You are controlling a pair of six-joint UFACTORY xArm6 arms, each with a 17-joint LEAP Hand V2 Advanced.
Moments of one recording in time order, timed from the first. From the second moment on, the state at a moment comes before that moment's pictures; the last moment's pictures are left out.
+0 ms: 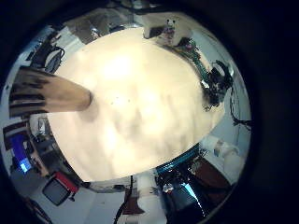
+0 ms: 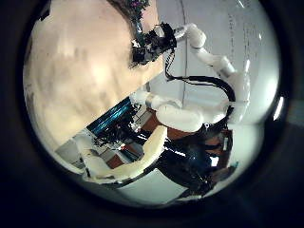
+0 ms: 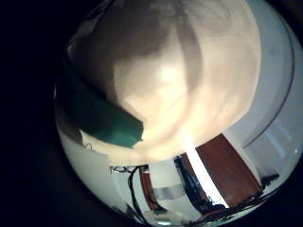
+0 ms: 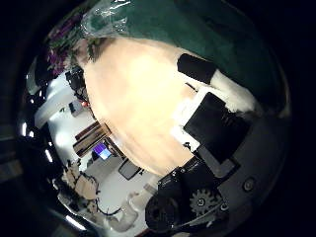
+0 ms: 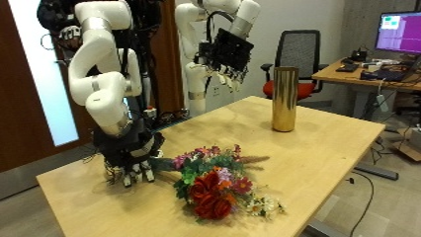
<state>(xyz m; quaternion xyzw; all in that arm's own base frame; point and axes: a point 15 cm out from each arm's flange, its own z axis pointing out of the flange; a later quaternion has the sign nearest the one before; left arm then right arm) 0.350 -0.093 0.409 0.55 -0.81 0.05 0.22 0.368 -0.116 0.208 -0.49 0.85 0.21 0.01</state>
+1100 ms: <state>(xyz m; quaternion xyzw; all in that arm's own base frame) 0.350 -0.092 0.407 0.55 -0.80 0.05 0.22 0.368 -0.116 0.208 -0.49 0.85 0.21 0.01</state>
